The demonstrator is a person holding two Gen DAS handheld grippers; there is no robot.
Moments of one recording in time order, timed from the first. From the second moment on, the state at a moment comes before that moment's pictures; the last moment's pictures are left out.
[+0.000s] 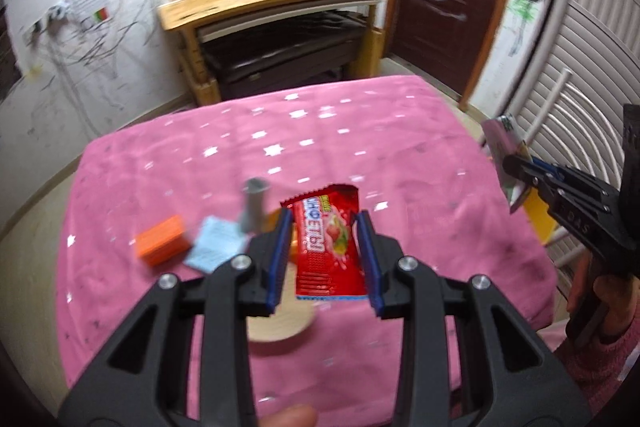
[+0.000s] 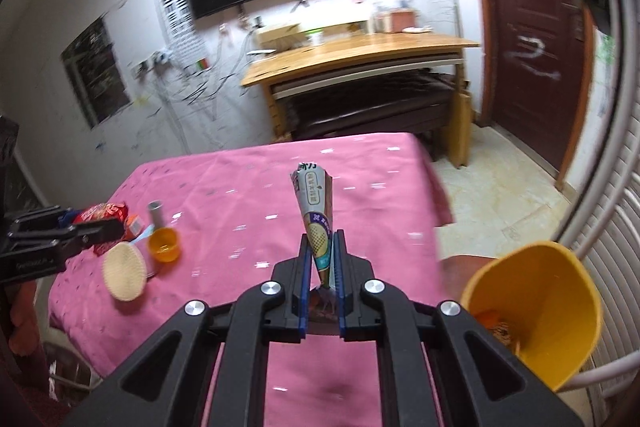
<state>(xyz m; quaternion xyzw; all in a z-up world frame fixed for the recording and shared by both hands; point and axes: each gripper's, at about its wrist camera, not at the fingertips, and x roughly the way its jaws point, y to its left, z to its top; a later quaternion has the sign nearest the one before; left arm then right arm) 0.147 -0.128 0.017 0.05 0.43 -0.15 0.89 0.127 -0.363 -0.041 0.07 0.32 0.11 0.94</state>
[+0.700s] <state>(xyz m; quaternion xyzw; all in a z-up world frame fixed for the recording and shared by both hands) 0.163 -0.349 0.000 0.11 0.45 -0.30 0.83 0.108 -0.537 -0.091 0.19 0.32 -0.04 0.93</state>
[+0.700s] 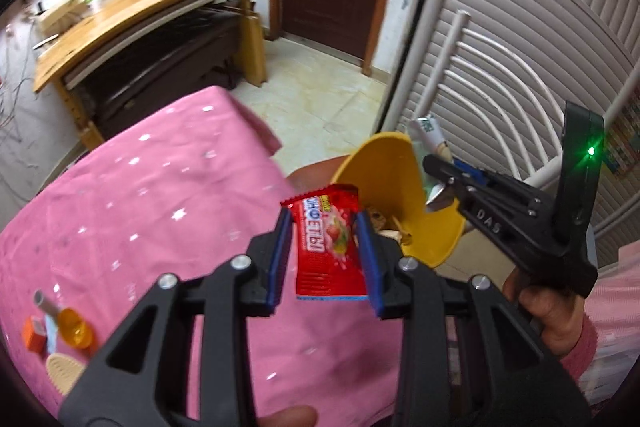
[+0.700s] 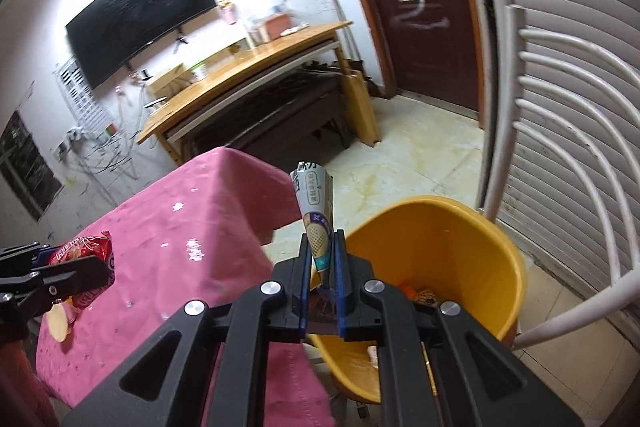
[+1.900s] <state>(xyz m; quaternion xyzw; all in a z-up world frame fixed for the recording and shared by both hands) 0.185 -0.445 -0.033 0.14 0.48 -0.31 0.81 0.112 -0.600 -0.148 0.23 0.34 -0.14 0.90</state>
